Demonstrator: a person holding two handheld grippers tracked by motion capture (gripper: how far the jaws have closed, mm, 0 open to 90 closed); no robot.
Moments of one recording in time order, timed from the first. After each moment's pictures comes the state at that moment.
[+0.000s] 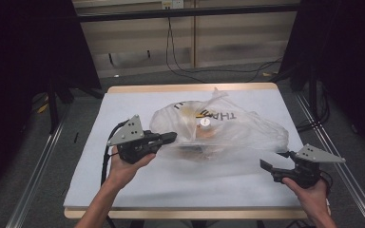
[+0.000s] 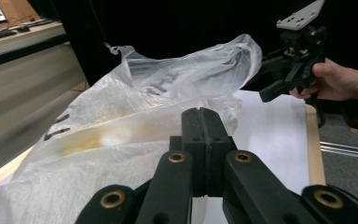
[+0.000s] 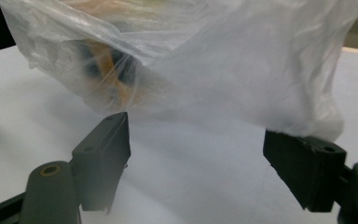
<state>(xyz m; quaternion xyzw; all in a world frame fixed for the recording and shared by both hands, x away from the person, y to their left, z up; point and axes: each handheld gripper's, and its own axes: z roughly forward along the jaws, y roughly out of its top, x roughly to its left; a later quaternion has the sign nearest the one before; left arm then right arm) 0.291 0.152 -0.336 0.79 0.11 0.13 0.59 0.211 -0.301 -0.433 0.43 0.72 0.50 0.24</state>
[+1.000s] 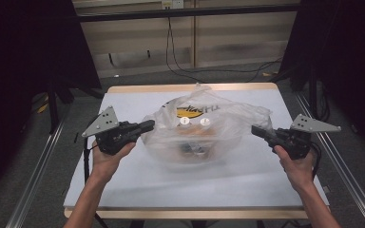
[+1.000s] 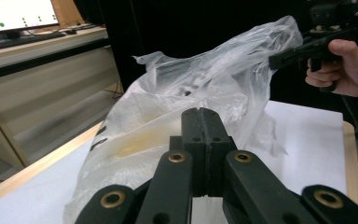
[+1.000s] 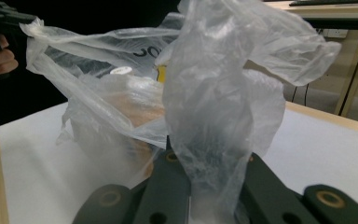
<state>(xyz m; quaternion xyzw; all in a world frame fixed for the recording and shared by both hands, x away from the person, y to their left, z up) 0.310 0.200 -0.328 0.77 0.16 0.16 0.60 0.259 -0.276 -0.372 0.36 0.70 0.58 0.21</state>
